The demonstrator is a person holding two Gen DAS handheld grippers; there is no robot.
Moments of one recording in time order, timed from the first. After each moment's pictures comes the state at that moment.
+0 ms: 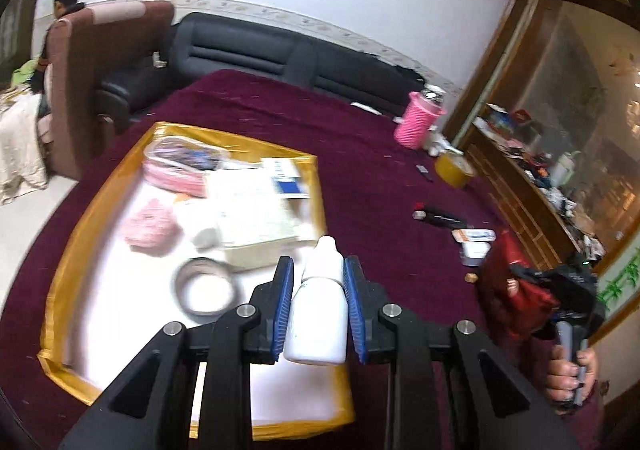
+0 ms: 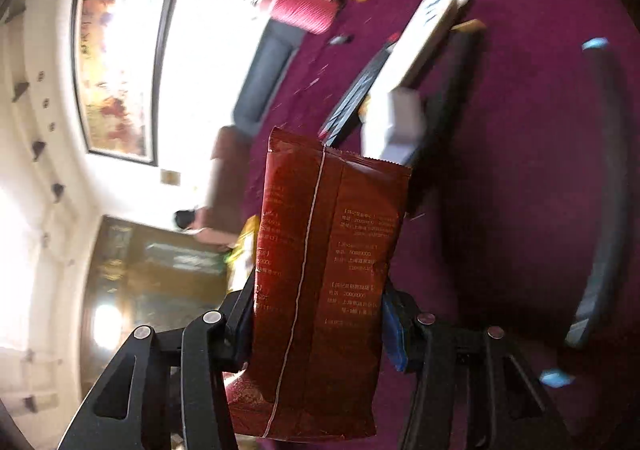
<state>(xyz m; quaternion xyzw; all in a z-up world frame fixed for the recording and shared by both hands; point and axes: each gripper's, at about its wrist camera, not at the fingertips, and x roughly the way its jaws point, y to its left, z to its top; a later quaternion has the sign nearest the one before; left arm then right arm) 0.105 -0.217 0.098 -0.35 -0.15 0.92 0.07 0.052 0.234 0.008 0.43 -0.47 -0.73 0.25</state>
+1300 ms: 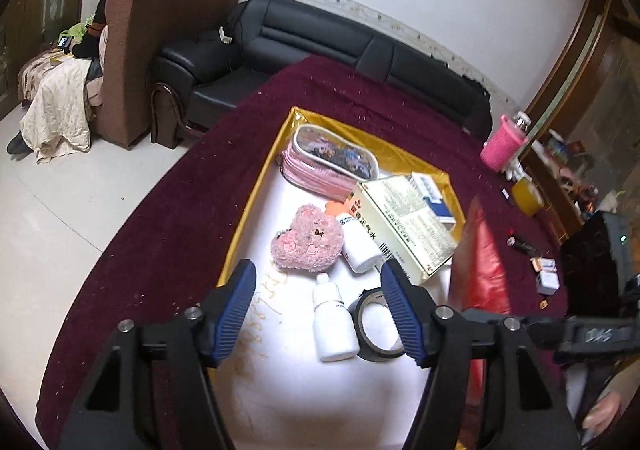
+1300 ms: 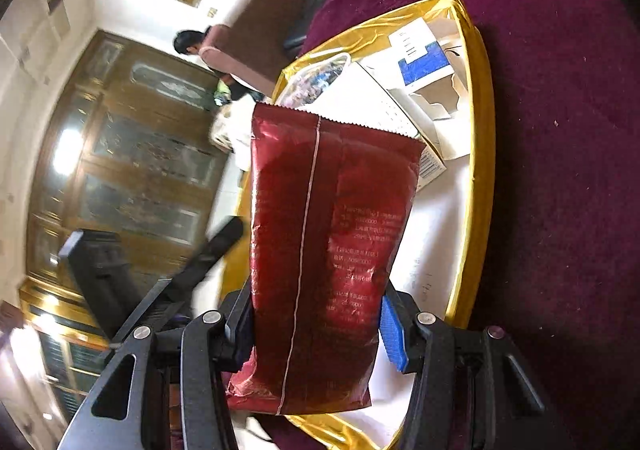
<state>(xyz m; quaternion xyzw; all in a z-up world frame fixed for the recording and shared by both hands) 0.088 -0.337 0.063 -0.37 -0.20 0.91 -0.01 0.005 -0.117 0.028 0.56 -0.20 -0.71 0.38</state>
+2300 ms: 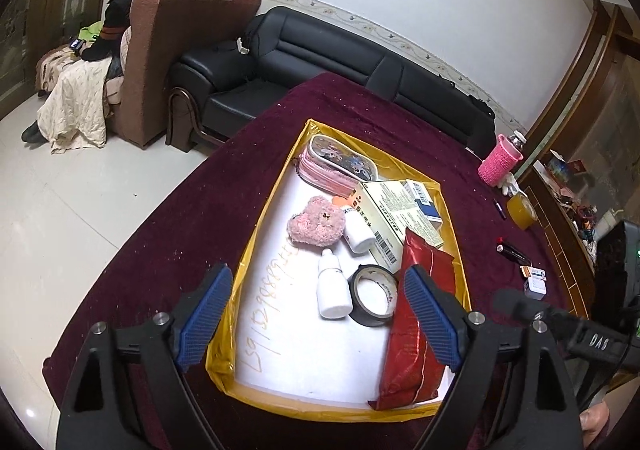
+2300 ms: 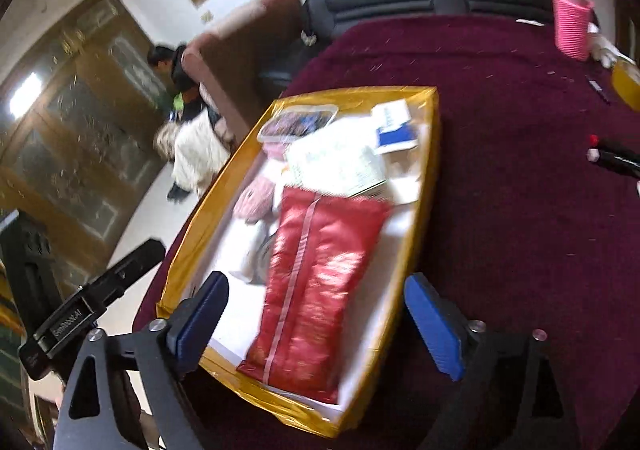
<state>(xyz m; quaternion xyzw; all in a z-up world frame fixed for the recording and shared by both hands) 0.135 -0.338 0.083 -0.35 -0.21 0.91 -0.04 0.056 -0.092 0.073 0.46 -0.07 -0.83 0.30</state>
